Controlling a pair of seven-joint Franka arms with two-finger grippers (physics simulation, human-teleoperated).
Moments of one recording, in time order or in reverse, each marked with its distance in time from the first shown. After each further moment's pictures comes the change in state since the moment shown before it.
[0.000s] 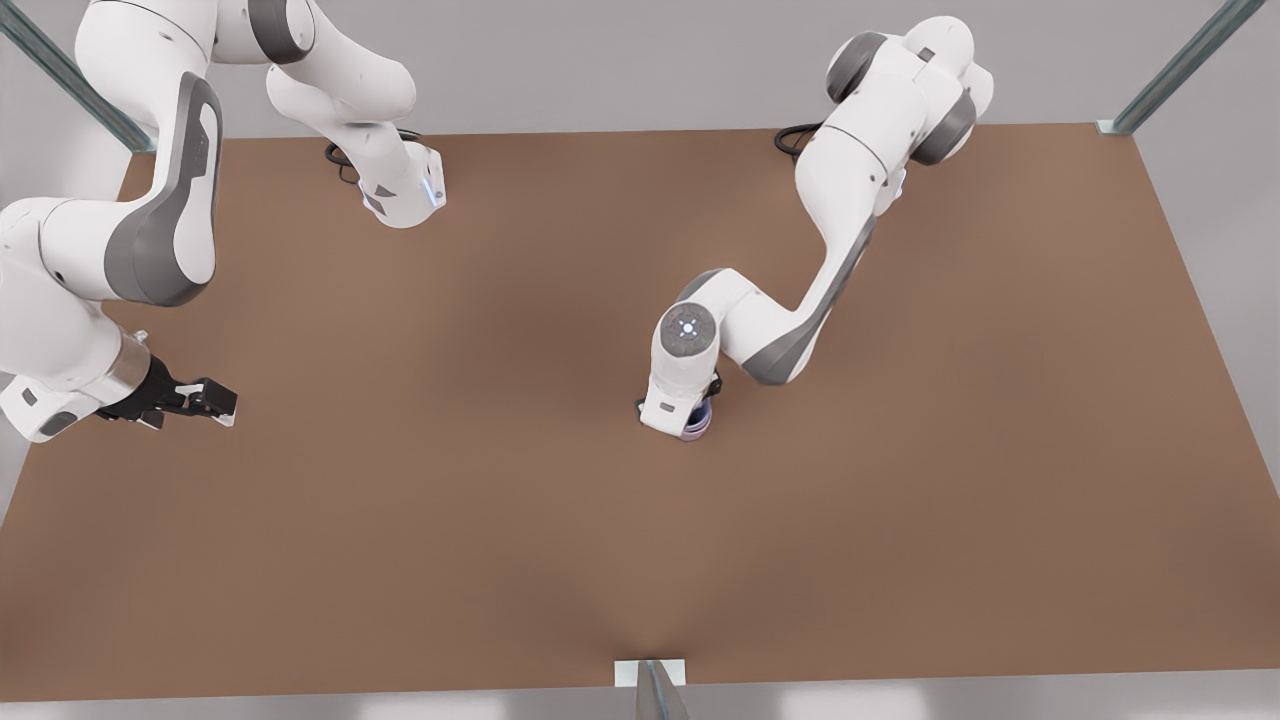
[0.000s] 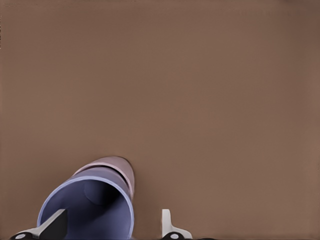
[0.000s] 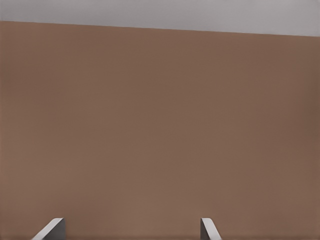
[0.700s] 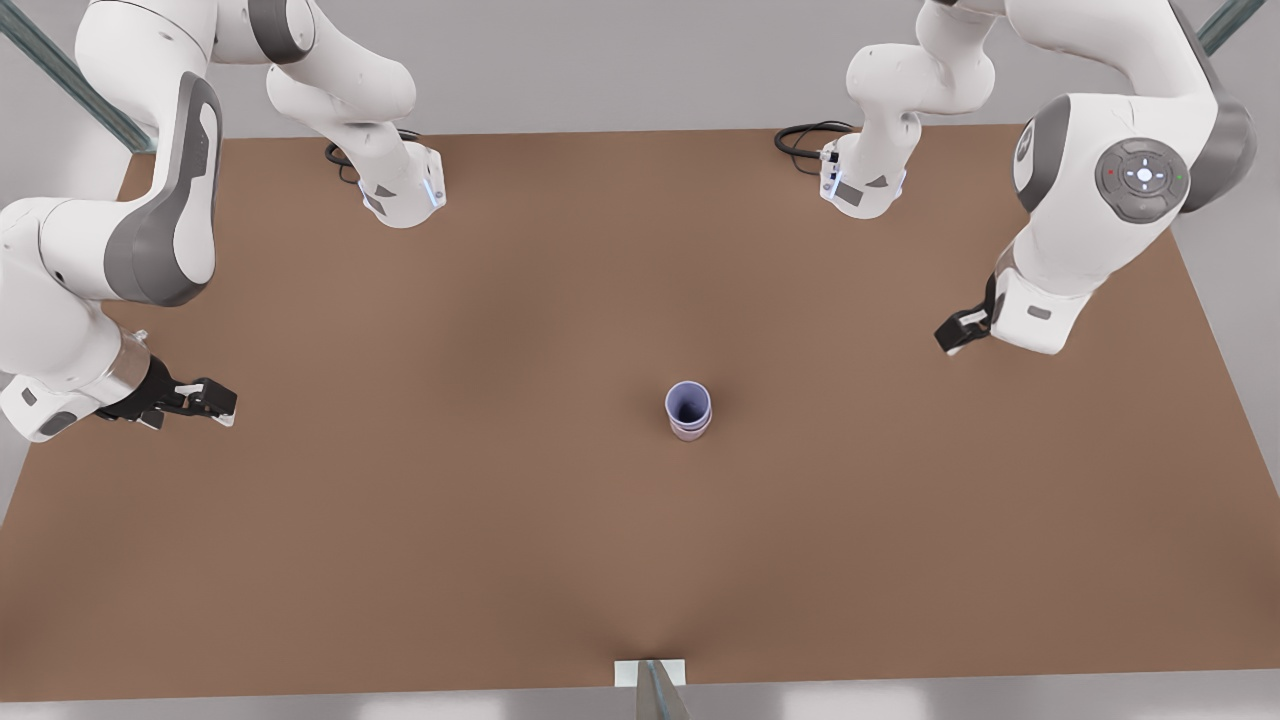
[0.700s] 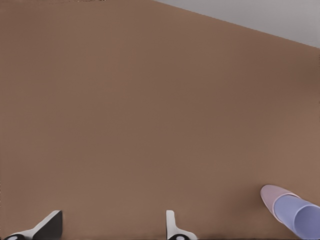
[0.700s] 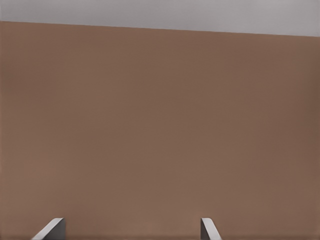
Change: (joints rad) left arm 0.352 -0.577 0.202 -0.137 -0.086 -0.477 0.653; right arm 0.000 0.000 0.000 0.001 0.000 0.000 0.001
